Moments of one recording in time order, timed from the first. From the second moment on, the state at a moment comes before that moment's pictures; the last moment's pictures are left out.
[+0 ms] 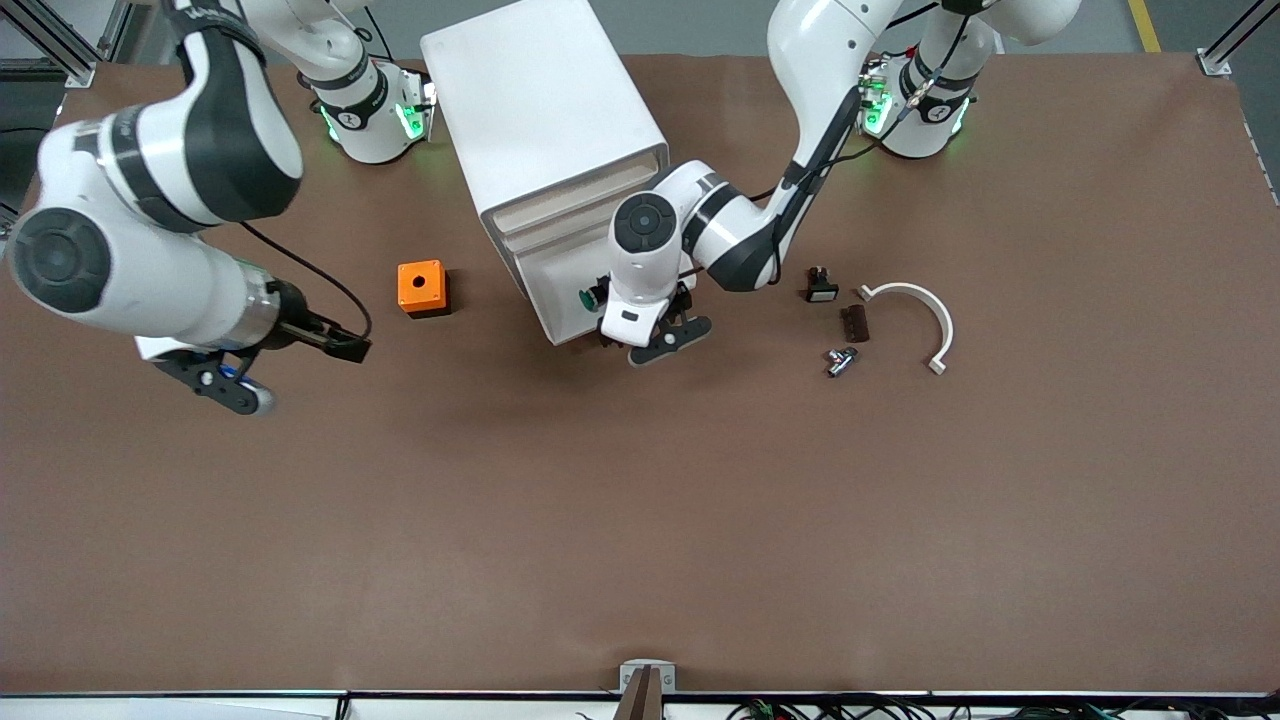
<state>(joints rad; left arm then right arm) -0.91 0.68 0.04 -1.57 -0.11 2.24 -1.24 0.27 0.25 -0.09 -1.53 0.10 1.54 0.63</state>
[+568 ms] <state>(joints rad) -0.97 0.70 0.02 -1.54 -0.24 2.24 -1.24 0.12 0.18 -0.09 -1.53 0.03 1.45 0.38</state>
